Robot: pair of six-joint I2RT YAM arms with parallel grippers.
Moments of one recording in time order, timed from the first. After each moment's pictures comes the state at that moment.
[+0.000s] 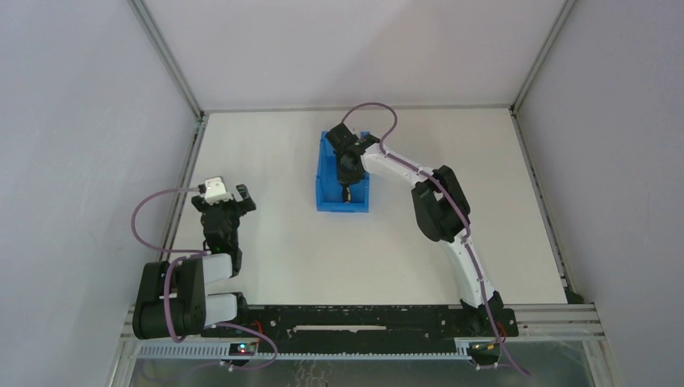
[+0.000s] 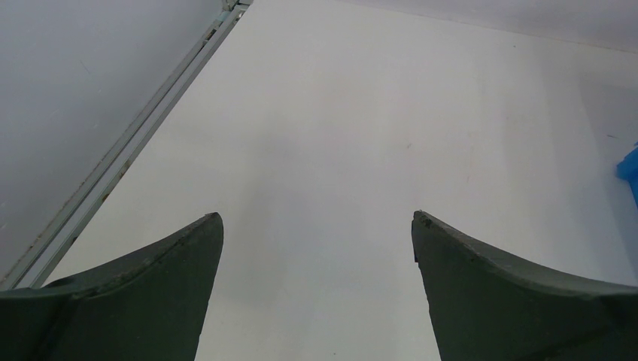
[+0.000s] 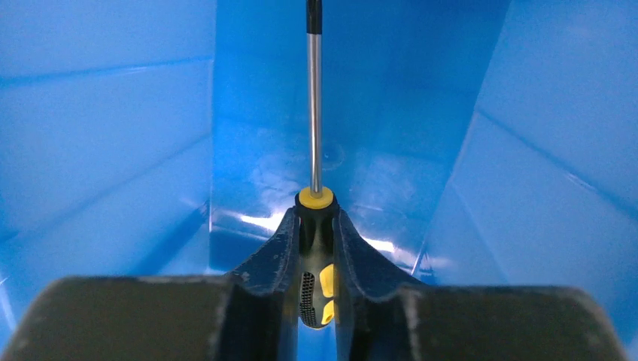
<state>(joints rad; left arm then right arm) 0.08 1.27 0.16 1.04 -0.15 -0.06 0.69 2.29 1.97 -0.75 0.14 0.57</state>
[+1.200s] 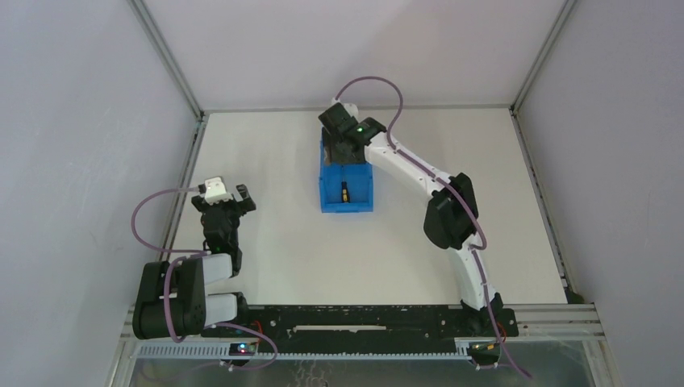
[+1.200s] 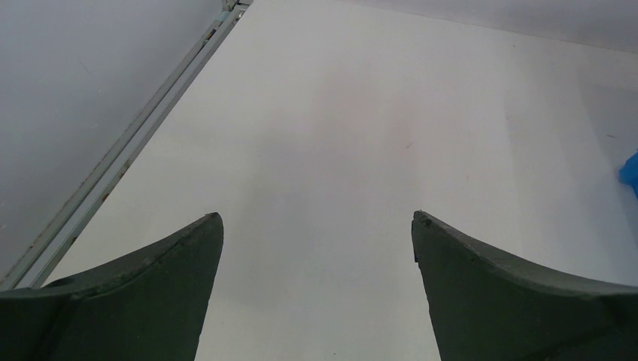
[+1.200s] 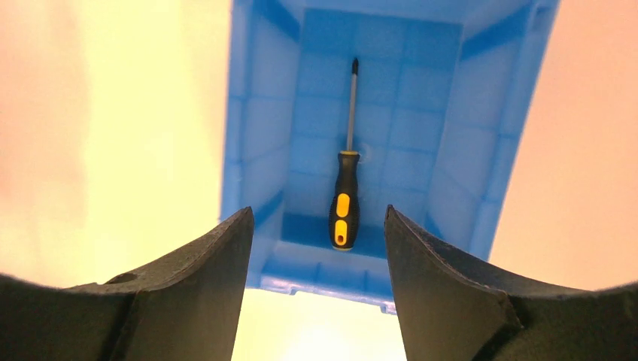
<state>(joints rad) 0.08 1.27 0.16 1.04 -0.15 -0.06 0.74 2.20 2.12 -0.87 0.26 0.55</state>
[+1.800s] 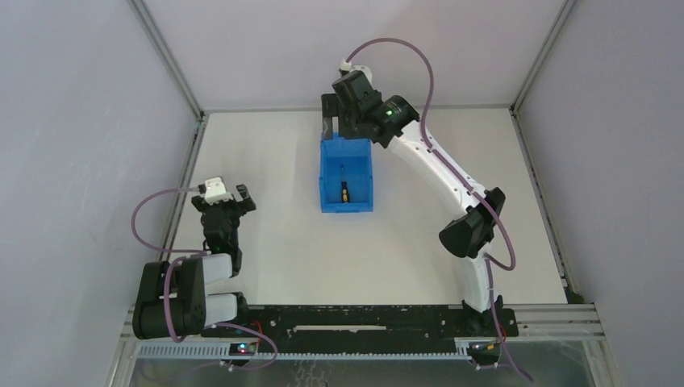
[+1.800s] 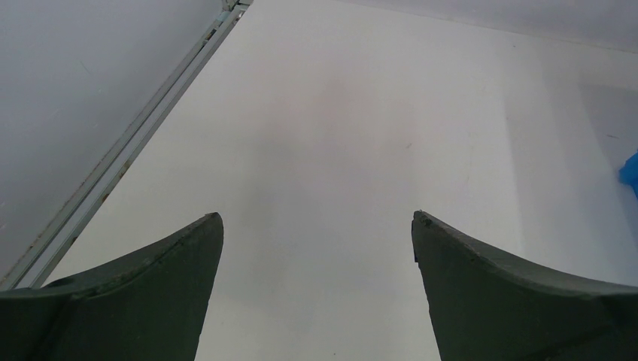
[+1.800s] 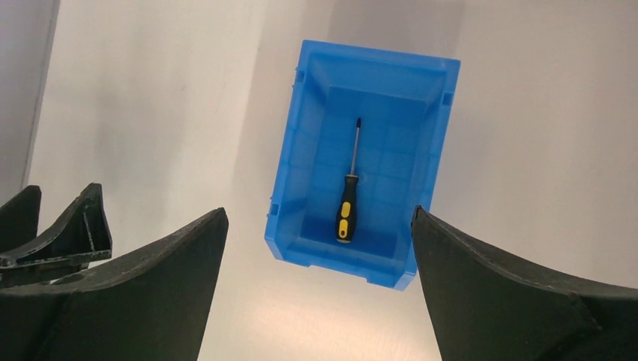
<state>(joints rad) 0.08 1.27 0.16 1.04 -0.15 -0.06 0.74 2.06 2.36 -1.00 0.30 0.47</state>
